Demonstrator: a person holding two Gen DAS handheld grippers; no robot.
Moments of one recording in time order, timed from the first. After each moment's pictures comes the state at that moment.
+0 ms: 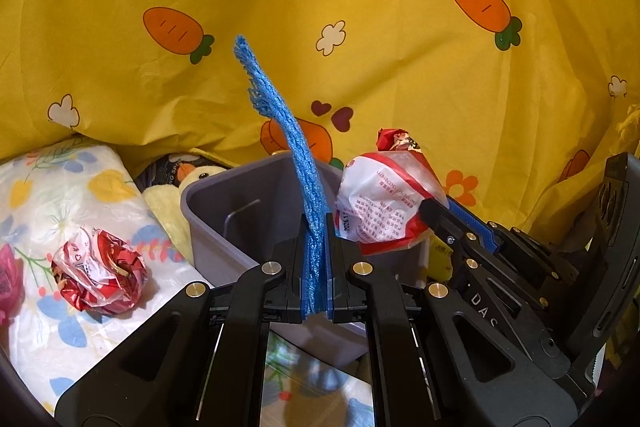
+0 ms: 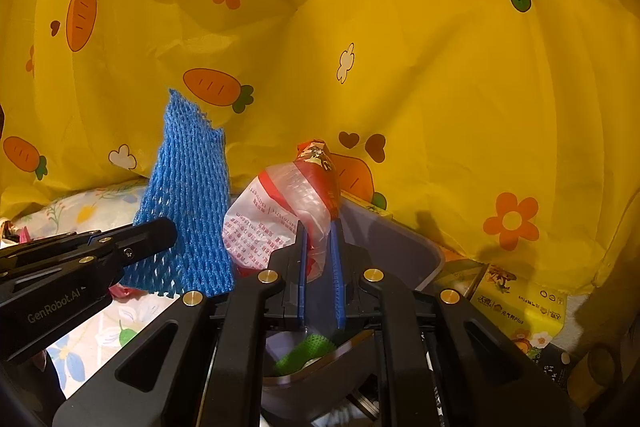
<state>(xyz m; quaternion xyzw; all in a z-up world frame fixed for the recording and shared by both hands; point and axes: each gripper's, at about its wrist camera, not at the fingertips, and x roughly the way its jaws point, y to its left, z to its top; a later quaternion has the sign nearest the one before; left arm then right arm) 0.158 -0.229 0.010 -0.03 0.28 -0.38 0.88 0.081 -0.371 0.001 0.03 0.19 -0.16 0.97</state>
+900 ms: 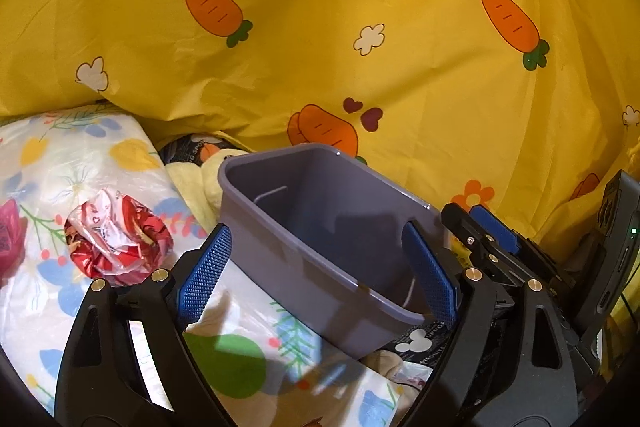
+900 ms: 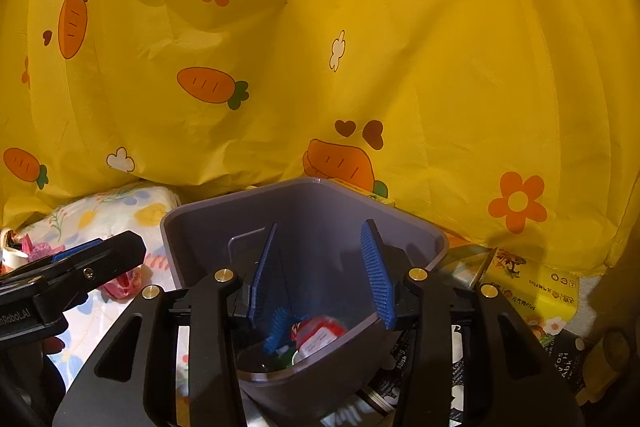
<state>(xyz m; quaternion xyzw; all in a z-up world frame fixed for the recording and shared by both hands) 0.163 -0.197 -0.010 -0.08 0.29 -0.34 0.89 0.080 -0.378 -0.010 0.06 0.18 -0.15 0.97</state>
